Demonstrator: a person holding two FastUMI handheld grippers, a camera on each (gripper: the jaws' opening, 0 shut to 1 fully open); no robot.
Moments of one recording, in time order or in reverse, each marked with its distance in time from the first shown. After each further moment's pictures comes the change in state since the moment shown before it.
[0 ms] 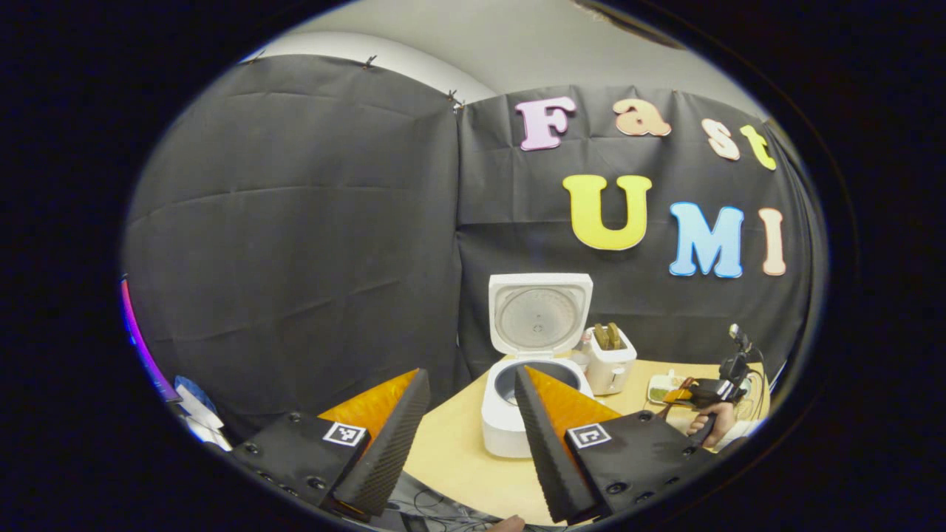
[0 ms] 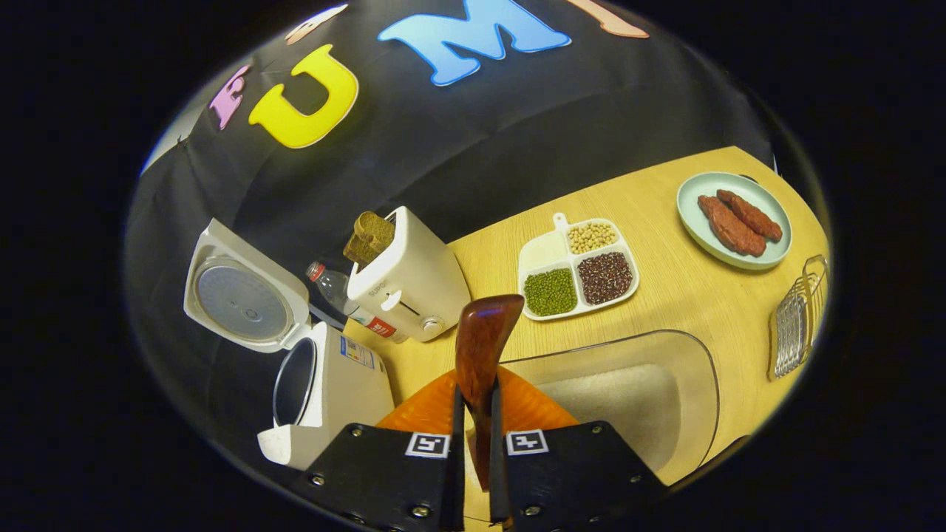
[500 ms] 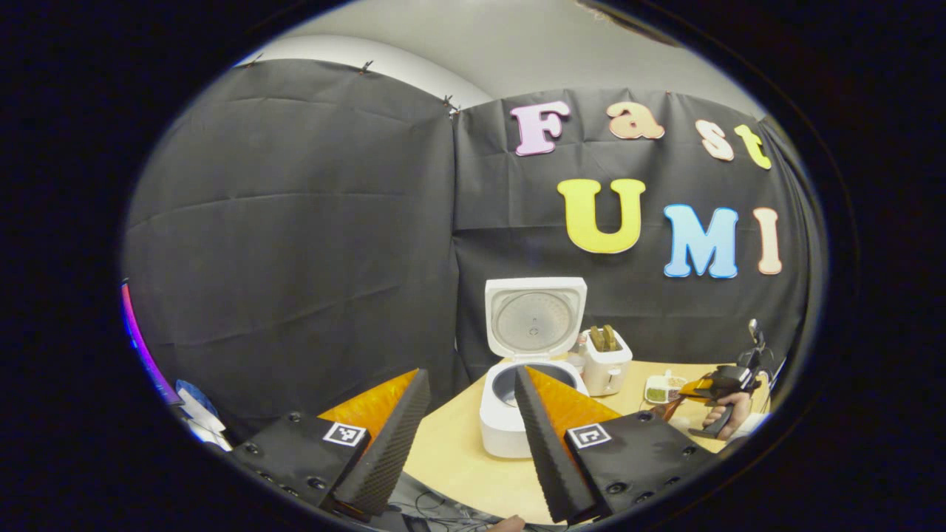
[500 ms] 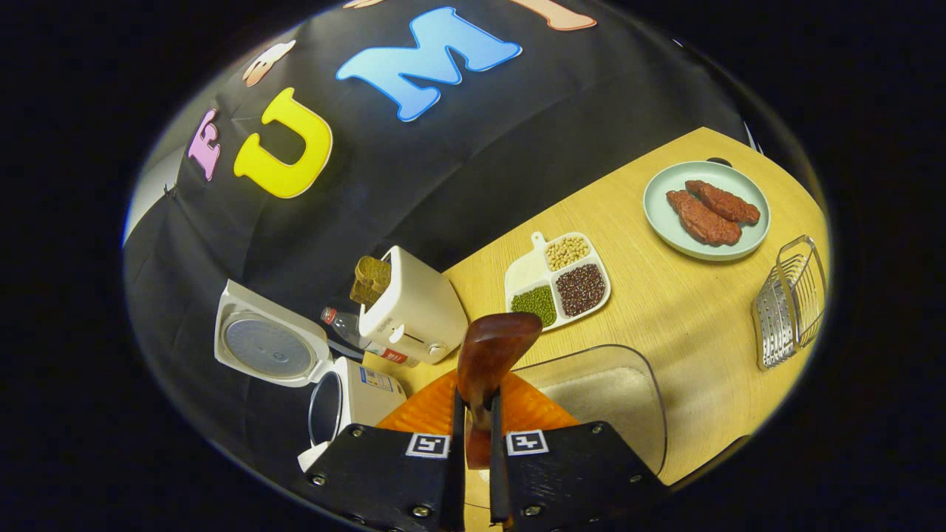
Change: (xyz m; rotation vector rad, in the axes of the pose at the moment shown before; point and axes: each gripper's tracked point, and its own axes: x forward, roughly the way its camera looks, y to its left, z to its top) left arm -0.012 -0.003 0.005 0.011 -0.021 -0.013; right arm -0.042 -0.018 0.036 0.147 -0.074 0.050
